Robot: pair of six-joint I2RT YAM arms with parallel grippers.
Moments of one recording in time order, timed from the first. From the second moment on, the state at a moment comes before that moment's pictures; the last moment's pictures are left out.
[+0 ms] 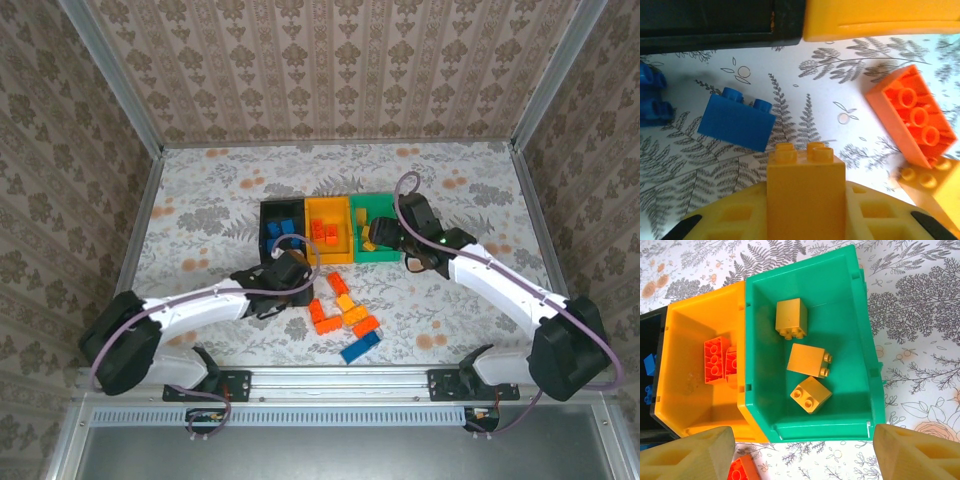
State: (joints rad) left arm -0.92 1.30 0.65 -0.36 -0.10 -0.77; right arm 0.50 1.30 0.93 -0.42 0.15 0.64
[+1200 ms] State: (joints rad) left arm -0.86 1.98 1.62 -0.43 0.08 -0.54; right arm 0.53 1.02 0.59 -0.47 0.07 0.65
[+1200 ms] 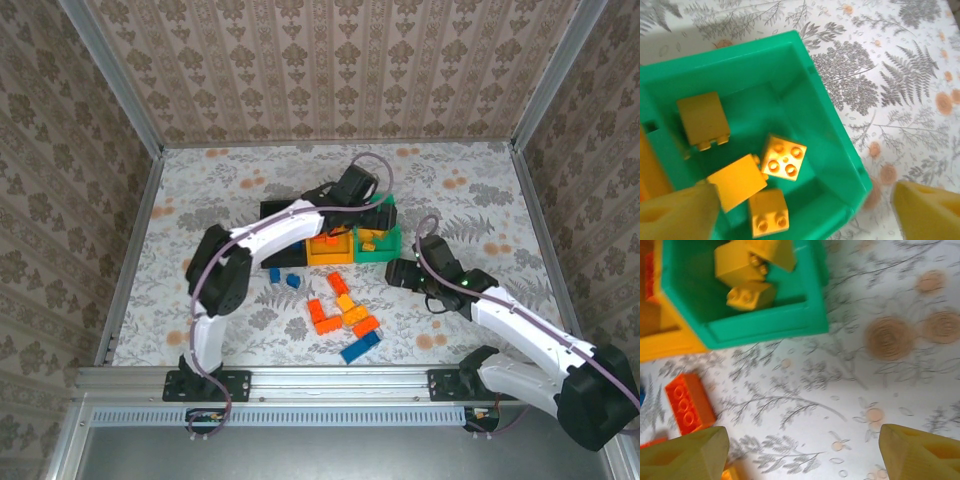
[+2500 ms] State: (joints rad) left arm -0.76 0.68 0.48 -0.61 -0.23 -0.77; right arm 0.84 1.79 1.01 -0.33 0.11 0.44
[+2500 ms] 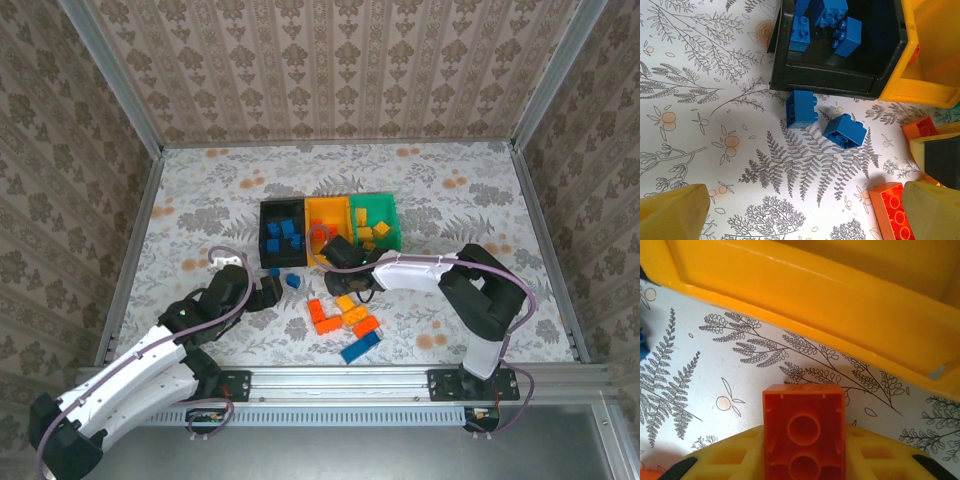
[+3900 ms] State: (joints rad) left arm -0.86 1.16 0.58 -0.37 0.01 -0.61; right arm 0.67 1.86 1.44 -0.48 0.16 0.53
